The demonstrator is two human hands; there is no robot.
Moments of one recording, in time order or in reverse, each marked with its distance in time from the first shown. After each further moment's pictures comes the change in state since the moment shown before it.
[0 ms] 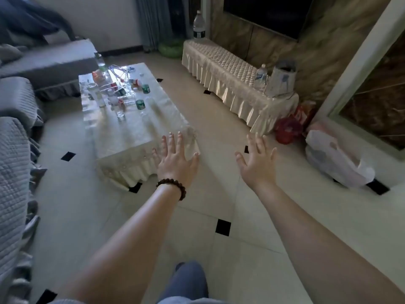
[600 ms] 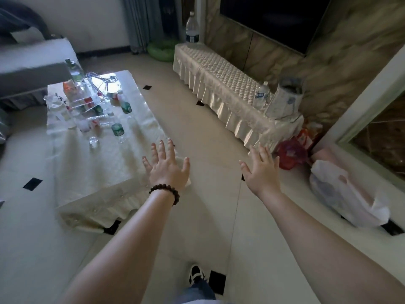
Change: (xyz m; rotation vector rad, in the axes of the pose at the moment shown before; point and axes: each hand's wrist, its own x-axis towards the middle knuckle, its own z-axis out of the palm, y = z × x) left_hand 0.309 0.039 0.090 0.061 -0.071 -0.099; right_hand 0.315 0.049 0.069 -0.093 -0.061 0.045
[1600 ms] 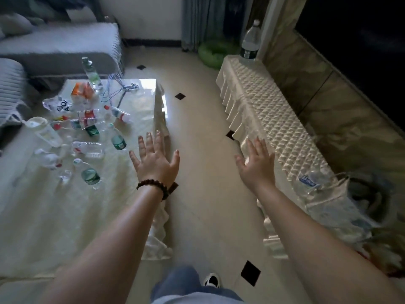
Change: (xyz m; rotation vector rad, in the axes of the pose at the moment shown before) left_hand 0.550 0.136 0.080 0.013 0.146 -0.389; right_hand 0.661 -0.037 0.084 0.031 -0.172 -0.331
